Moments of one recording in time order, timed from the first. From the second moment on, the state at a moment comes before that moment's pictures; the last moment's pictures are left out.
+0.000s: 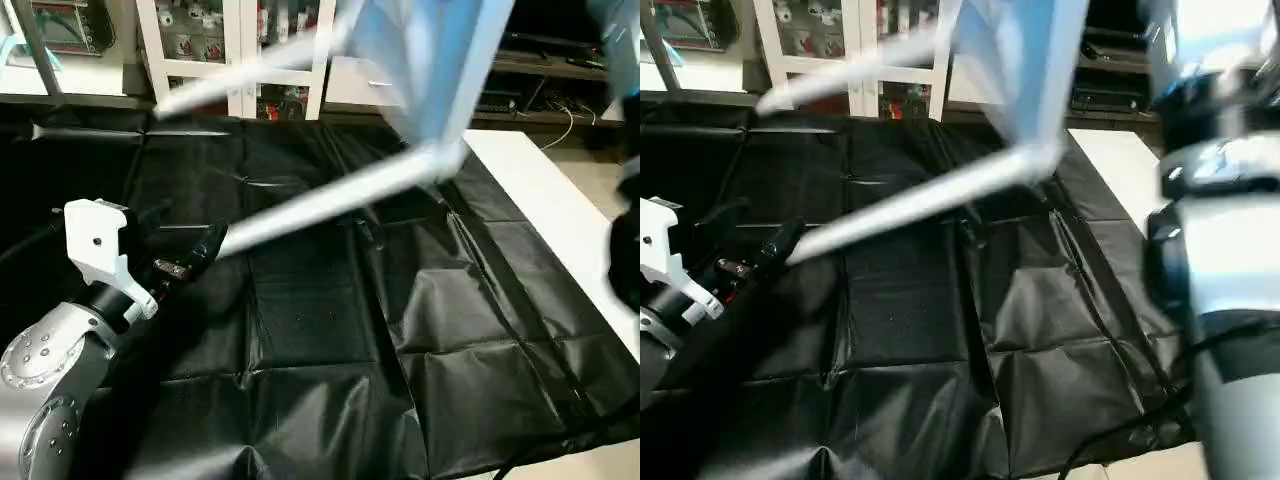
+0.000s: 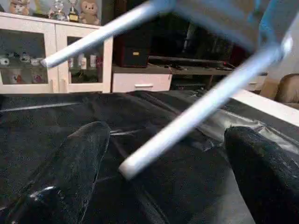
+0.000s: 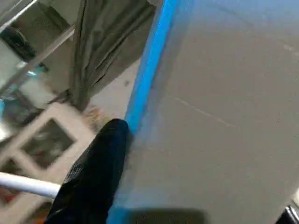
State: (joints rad) left arm 0.00 0.43 0.21 -0.49 -0.48 0.47 -0.33; right arm -1.57 -0.55 0.14 0.87 -0.04 -0.13 0.41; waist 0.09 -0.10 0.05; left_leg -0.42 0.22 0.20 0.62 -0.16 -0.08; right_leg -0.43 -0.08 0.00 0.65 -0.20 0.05
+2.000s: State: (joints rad) left arm 0.03 0.37 0.11 -0.50 -0.50 0.46 -0.38; right arm -1.56 -0.50 0.35 0.69 -0.24 -0.01 0.94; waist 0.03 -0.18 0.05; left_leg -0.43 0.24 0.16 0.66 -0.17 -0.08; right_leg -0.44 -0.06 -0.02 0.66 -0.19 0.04
